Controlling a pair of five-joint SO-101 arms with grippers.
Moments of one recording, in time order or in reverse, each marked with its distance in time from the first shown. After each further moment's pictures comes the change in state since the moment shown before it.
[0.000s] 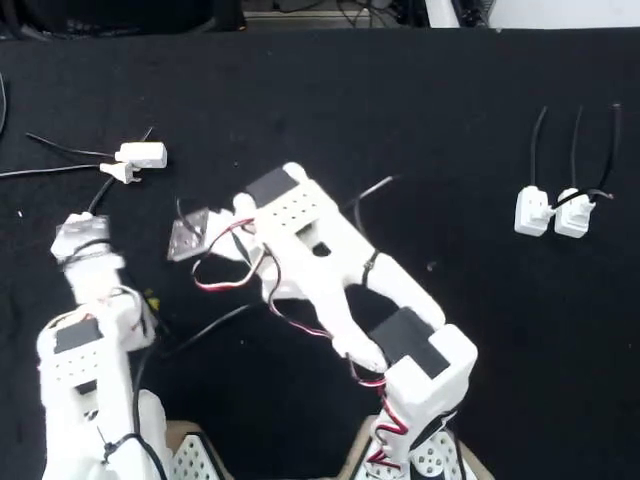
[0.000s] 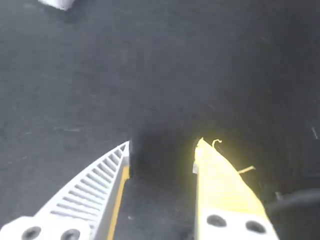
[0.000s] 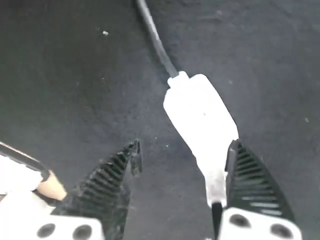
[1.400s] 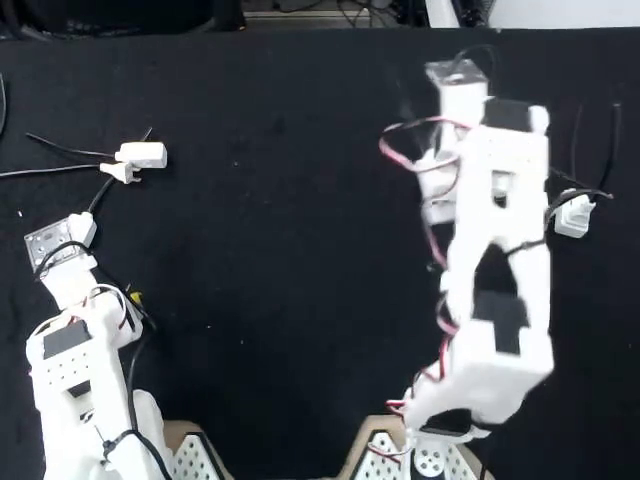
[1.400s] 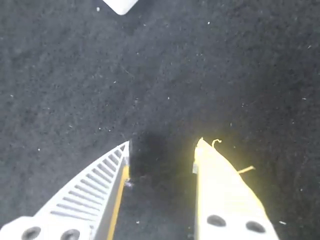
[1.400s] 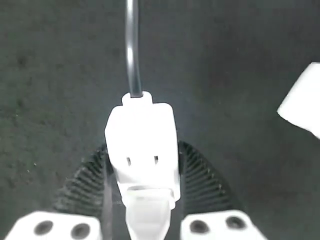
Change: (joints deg) left arm -4.8 0.0 -0.5 -1.4 5.2; right arm 45.6 -0.2 -18.2 2.8 -38.6
